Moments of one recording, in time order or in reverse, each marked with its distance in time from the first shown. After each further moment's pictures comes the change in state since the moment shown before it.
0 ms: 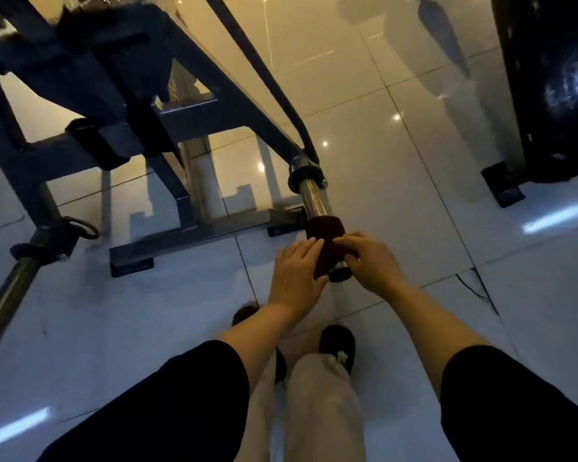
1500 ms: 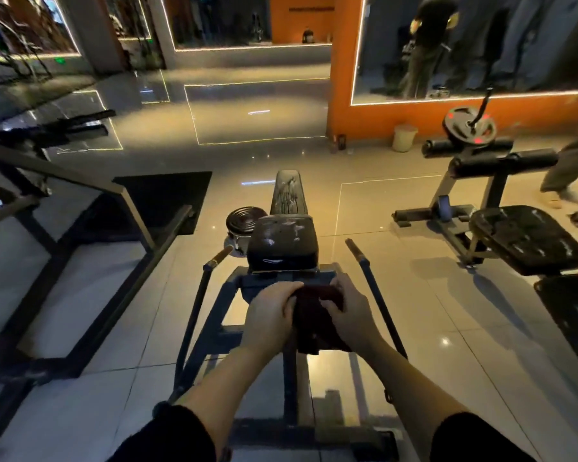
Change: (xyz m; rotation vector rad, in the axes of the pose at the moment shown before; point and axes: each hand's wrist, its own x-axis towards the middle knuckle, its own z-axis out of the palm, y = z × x) left_hand -0.075 -0.142 -0.462 -0.125 0.769 0.112; right_hand 0.012 -0.476 -0.046 0.252 0.348 -0.649
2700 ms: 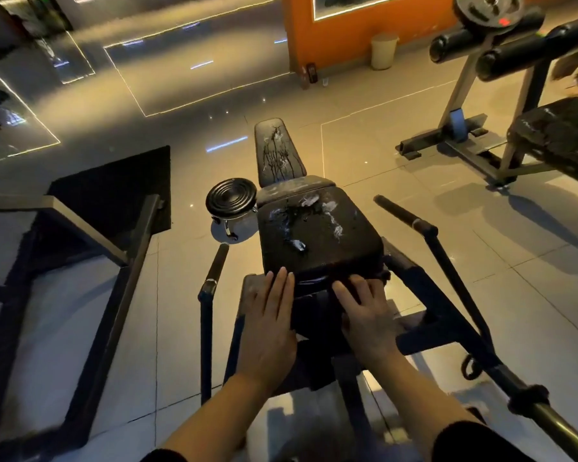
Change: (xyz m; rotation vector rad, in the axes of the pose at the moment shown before) left_hand 0.105 -0.268 0.070 0.408 -0.259 0.218; right_hand 0.145 0.125 0.196 -0.730 0.368 -0.138
